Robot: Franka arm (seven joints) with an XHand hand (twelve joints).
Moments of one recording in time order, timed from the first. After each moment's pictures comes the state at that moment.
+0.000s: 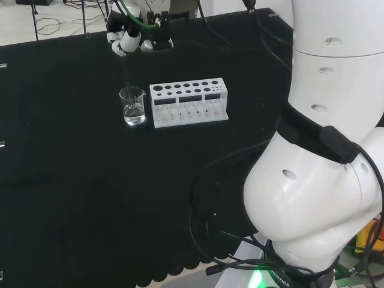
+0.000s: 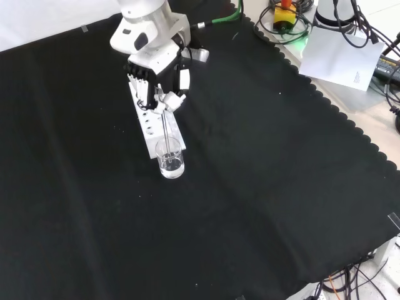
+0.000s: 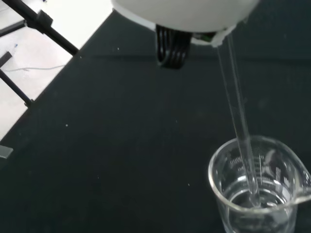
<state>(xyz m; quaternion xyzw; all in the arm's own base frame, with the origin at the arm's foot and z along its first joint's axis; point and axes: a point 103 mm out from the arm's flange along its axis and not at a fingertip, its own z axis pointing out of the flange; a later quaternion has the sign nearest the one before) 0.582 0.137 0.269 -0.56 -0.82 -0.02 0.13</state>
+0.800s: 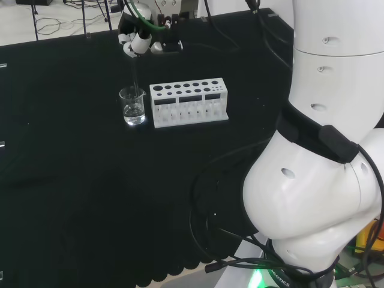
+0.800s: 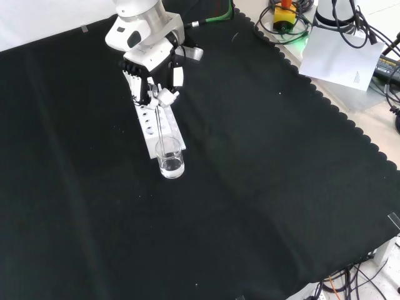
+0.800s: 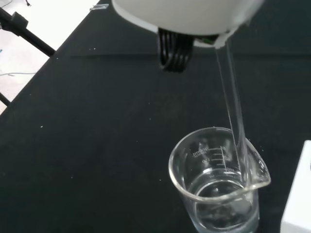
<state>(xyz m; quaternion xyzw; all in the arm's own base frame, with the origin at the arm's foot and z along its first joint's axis) 0.583 0.109 0.261 -0.58 -0.81 -0.02 0.13</state>
